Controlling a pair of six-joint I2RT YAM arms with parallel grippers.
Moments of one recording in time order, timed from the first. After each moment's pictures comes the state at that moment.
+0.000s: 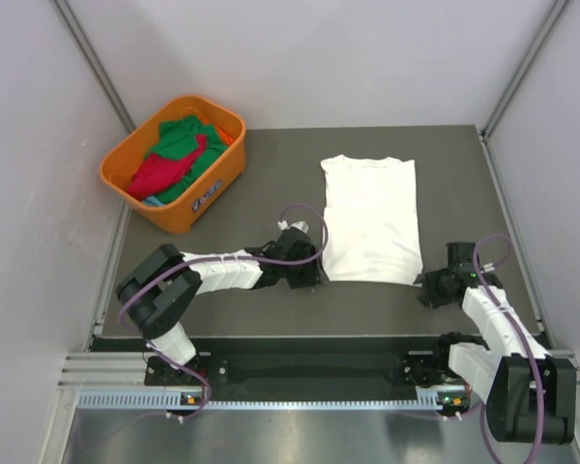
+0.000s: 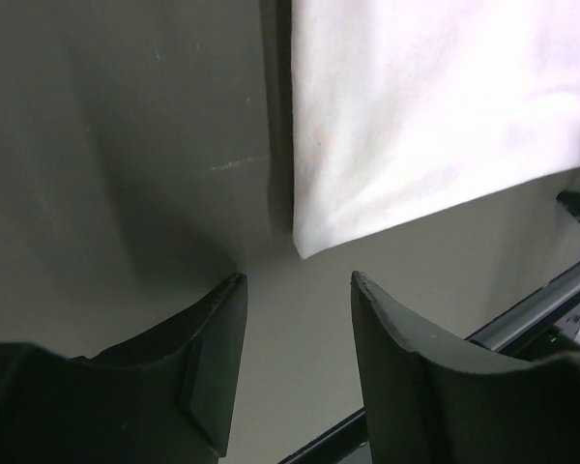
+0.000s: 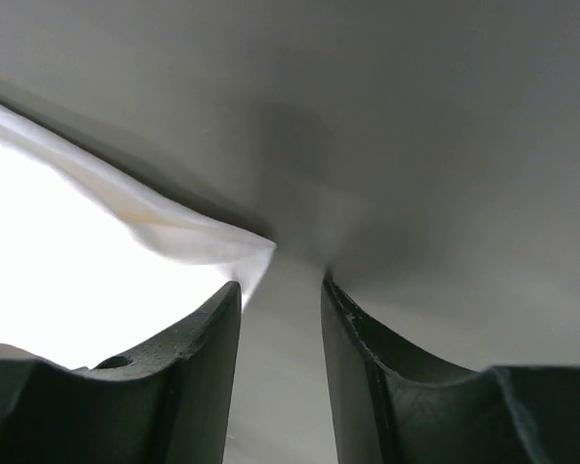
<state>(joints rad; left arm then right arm) -0.85 1.67 0.82 0.00 0.08 -0.95 -0.04 0.95 0.40 -0.61 0.00 1.31</state>
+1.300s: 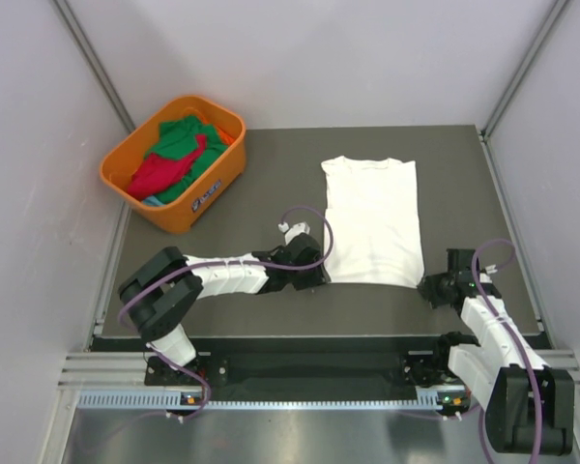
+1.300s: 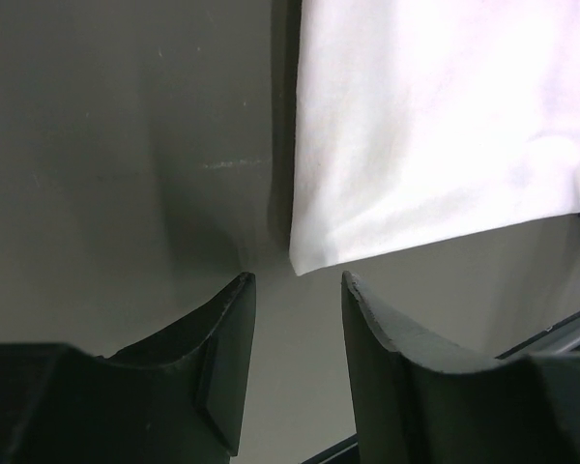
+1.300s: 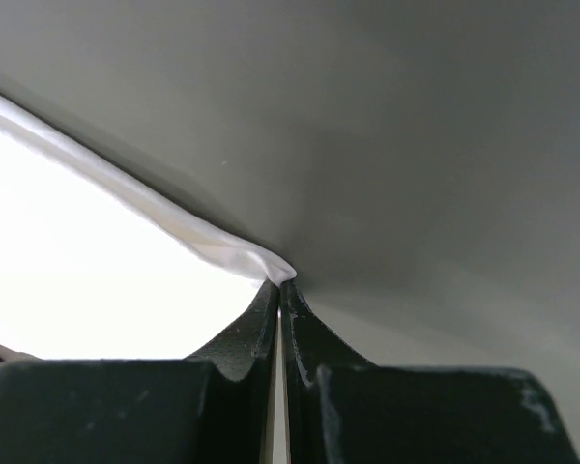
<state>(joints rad) -0.93 1.67 0.85 -0.03 -0.09 -1.04 -0.04 0.89 0.32 -0.49 0.05 1.33</state>
